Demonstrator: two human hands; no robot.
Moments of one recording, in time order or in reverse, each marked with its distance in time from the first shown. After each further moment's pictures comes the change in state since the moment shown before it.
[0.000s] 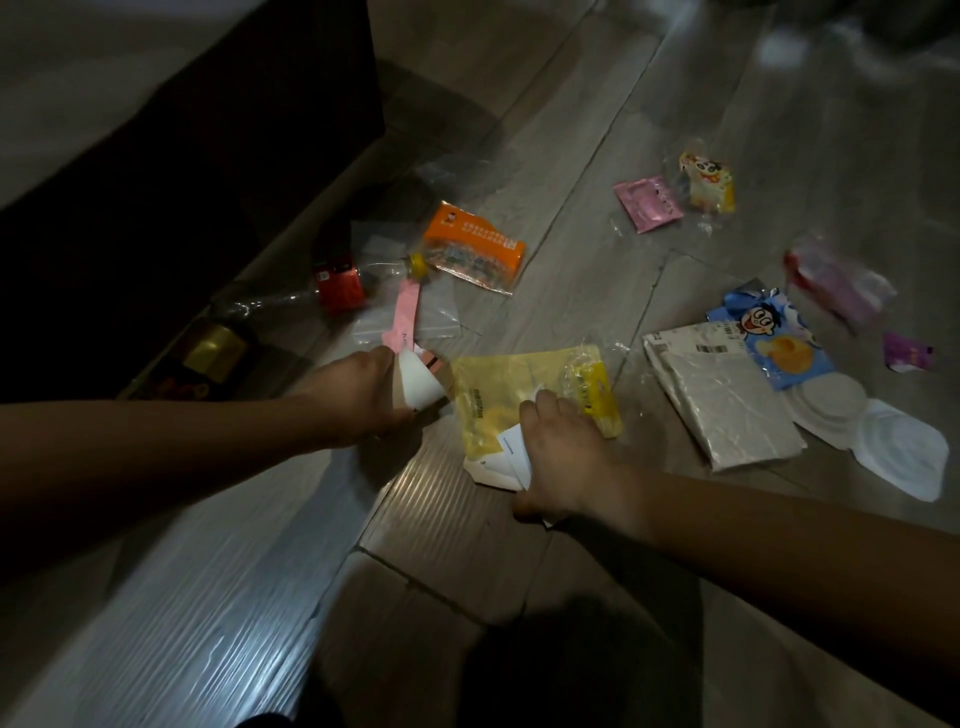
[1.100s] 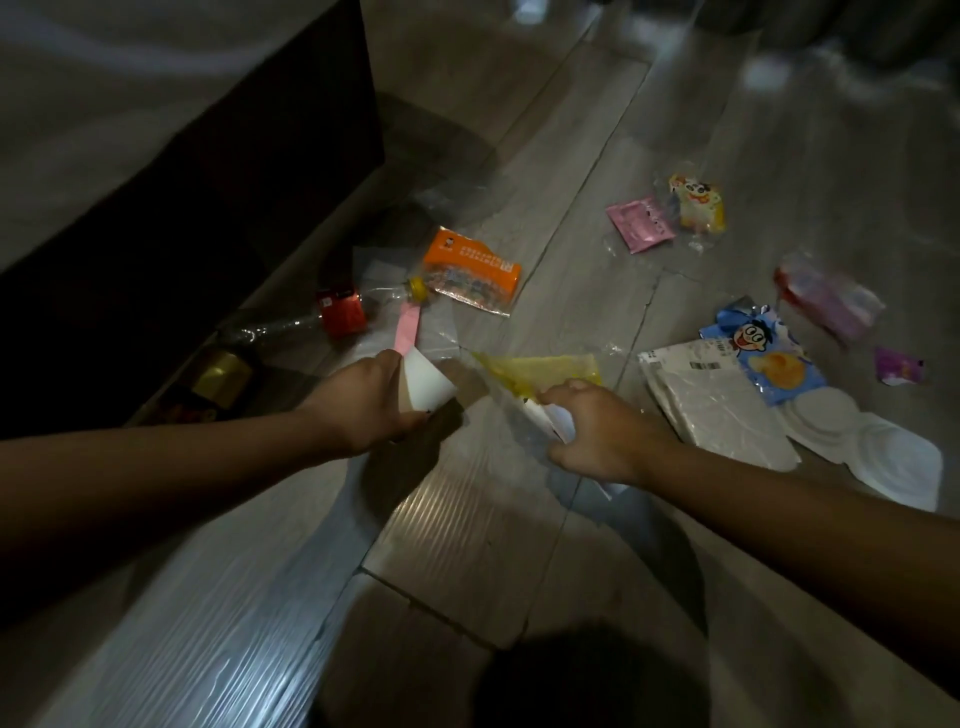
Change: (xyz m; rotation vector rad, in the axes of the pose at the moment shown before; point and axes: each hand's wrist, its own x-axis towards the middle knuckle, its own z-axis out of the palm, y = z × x) left_hand -0.001 0.010 -0.015 -0.063 0.062 0.044; right_hand -0.004 0.039 -0.053 0.414 0.067 -0.031
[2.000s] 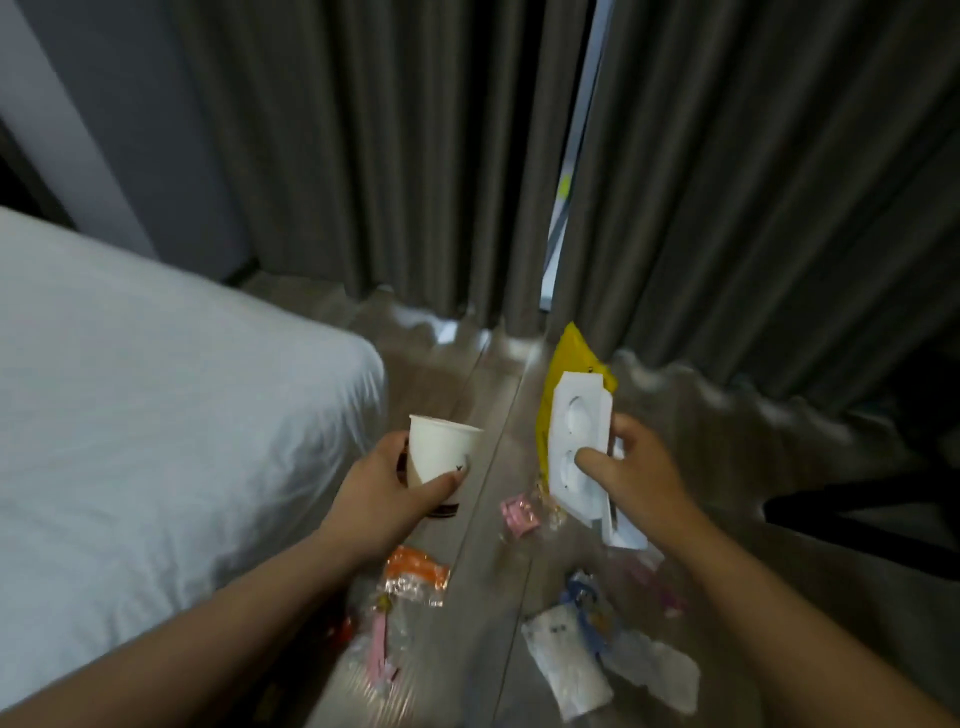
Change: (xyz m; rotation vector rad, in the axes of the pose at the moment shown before) left_hand -0.090 0.327 -0.436 -0.570 0.285 0.159; right_hand -0.144 -0.157 -0.534 0.742 0.669 0.236
